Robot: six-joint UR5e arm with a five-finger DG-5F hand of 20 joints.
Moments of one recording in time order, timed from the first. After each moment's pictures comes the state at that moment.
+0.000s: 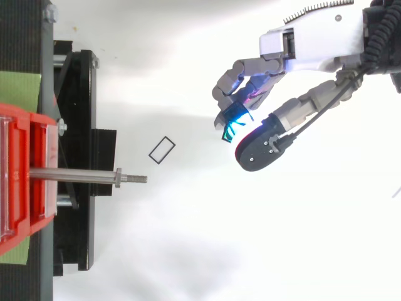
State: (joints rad) arm -0.03 -2.27 -1.18 -3.18 -1.77 -0.30
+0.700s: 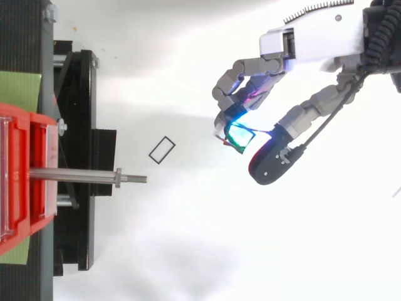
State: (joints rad) arm -0.03 -2.27 -1.18 -3.18 -1.77 -0.30
